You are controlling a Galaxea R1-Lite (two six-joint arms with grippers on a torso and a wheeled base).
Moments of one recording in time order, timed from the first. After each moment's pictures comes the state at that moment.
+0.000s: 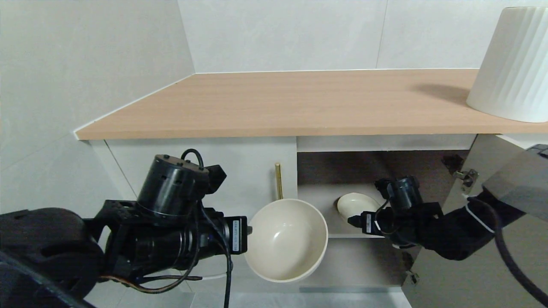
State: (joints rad) left arm -0.63 1.64 -0.80 -0.16 0.05 -0.50; right arm 0.43 2.10 -0.86 -0.55 -0.13 0.39
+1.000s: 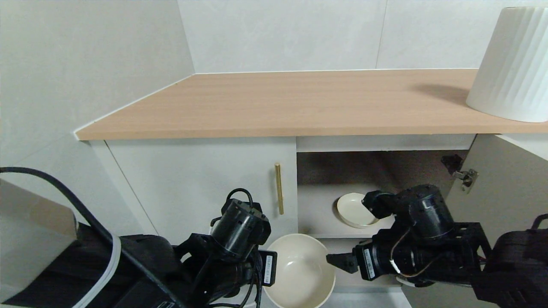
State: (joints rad) left arm -0.76 1.89 -0.76 -0.26 0.23 -0.50; right arm 0.68 1.80 -0.66 -0.49 0.07 0.29
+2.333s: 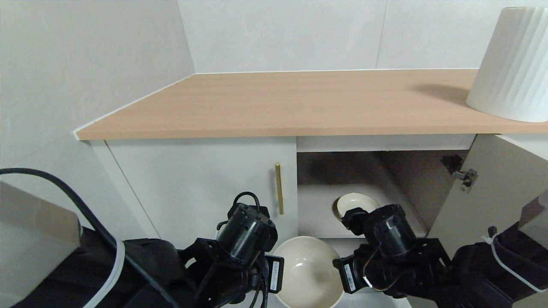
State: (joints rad) left arm -0.78 1.89 -0.76 -0.26 0.23 -0.50; right arm 0.72 1.96 -0.68 -0.57 -0.04 0.28
